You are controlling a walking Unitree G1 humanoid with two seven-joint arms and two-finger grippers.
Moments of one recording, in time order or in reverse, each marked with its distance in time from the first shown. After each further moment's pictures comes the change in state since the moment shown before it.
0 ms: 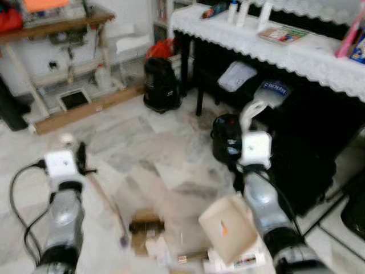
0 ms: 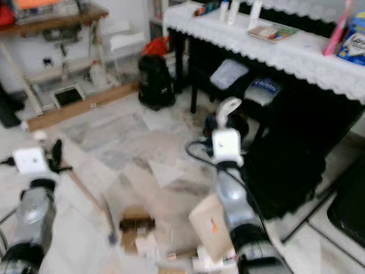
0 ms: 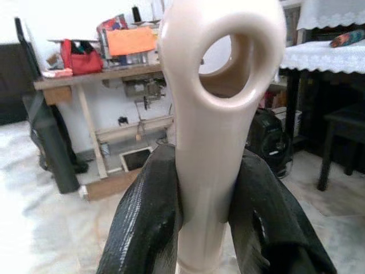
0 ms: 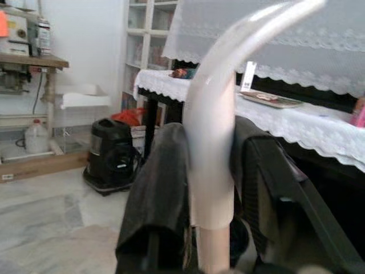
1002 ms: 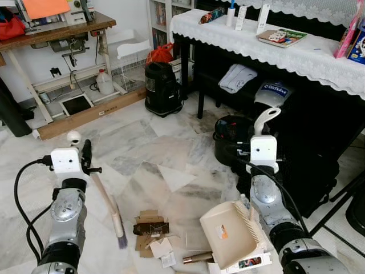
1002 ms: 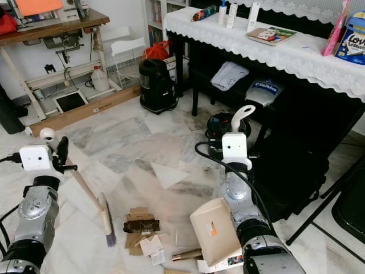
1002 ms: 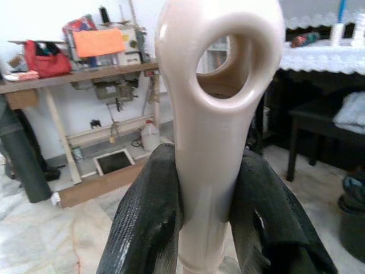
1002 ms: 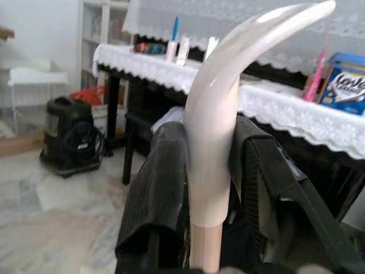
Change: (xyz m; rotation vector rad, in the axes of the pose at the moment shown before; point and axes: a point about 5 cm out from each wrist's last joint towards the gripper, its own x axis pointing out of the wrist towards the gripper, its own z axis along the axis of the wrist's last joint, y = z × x) left arm -0.008 -0.022 -0.002 -0.029 0.012 -0.148; right arm -0.007 -0.018 -0.029 -0.090 0.115 -0.133
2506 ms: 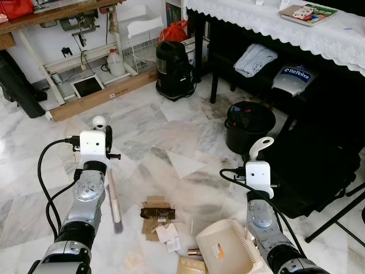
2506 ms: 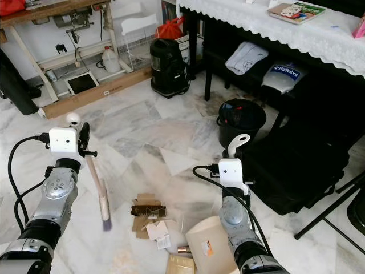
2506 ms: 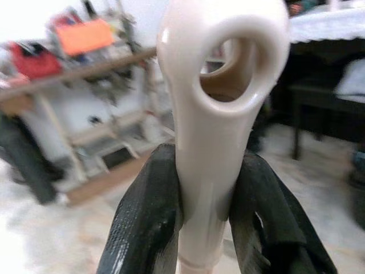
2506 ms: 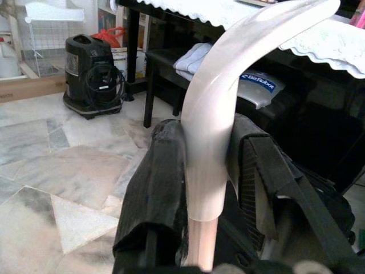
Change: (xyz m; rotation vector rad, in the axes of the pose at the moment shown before) left arm 0.033 -0.043 0.010 0.025 -0.023 -0.074; right arm -0.037 0.012 -0.033 0.011 0.097 0.030
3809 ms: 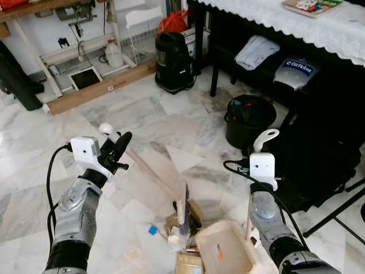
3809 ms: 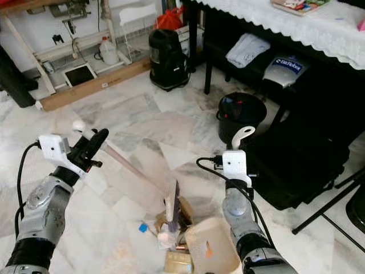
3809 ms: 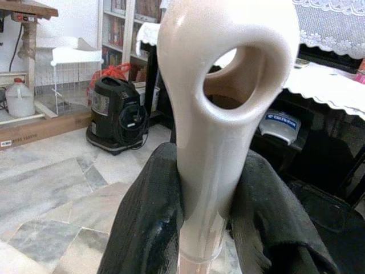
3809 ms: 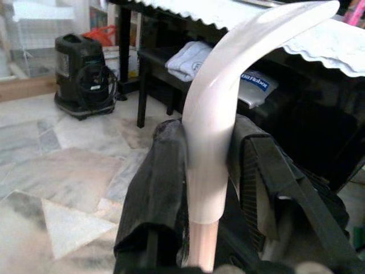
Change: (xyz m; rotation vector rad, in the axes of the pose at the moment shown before) left arm -0.024 0.005 0.025 -0.361 -0.030 -0.331; right arm 0.016 -0.012 0.015 0.026 -0.029 -0.047
